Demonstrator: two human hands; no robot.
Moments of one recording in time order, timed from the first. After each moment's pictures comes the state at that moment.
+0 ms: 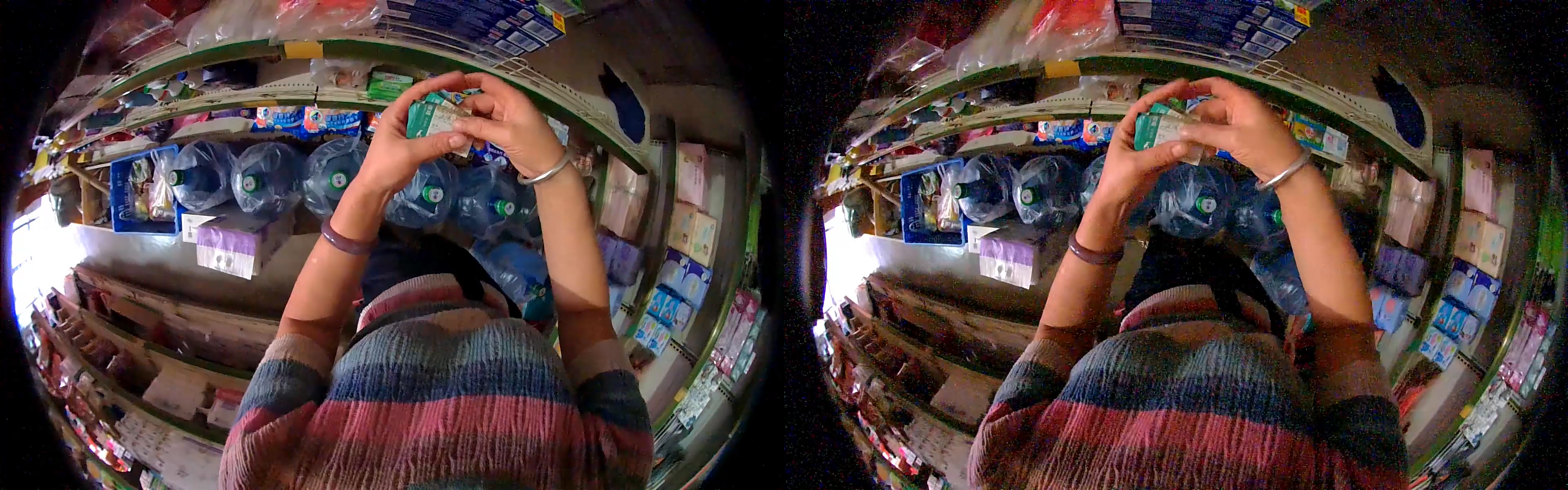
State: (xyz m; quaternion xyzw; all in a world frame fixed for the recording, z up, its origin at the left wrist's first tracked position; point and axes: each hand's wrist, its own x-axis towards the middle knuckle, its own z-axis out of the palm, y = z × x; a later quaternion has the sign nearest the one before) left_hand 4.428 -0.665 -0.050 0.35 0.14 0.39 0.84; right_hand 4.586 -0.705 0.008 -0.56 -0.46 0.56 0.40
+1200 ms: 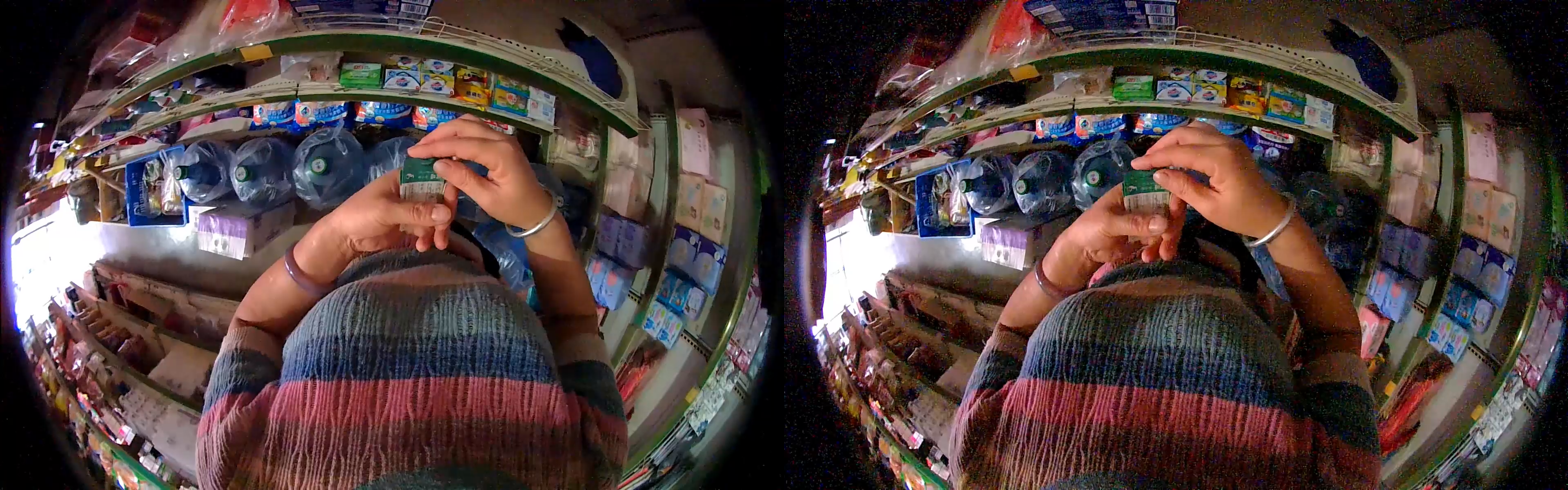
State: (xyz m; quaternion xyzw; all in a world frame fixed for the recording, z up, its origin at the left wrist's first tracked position) left_hand 4.448 -0.787 0.016 0.23 0.12 0.04 0.97; right_hand 4.625 -0.837 0.046 -0.50 -0.70 0.30 0.41
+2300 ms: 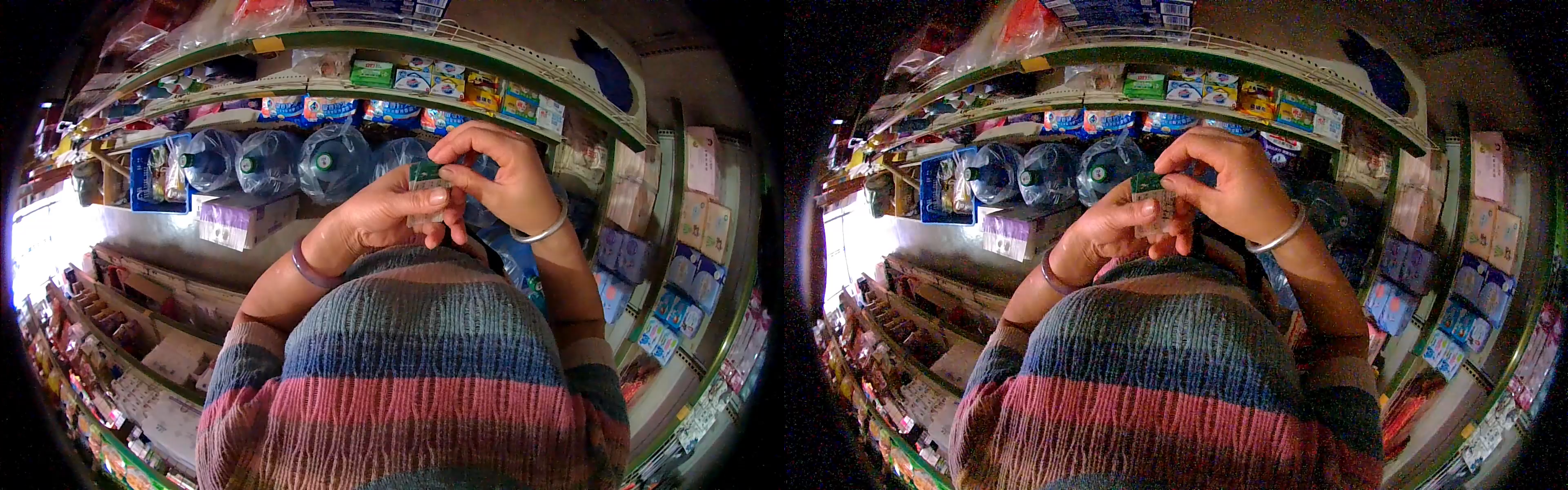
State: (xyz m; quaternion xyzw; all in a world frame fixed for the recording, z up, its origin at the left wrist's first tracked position) left_hand 4.452 -0.790 0.007 0.18 0.08 0.08 0.98; right_hand 4.629 -0.836 0.050 -0.53 -0.65 0.37 0.40
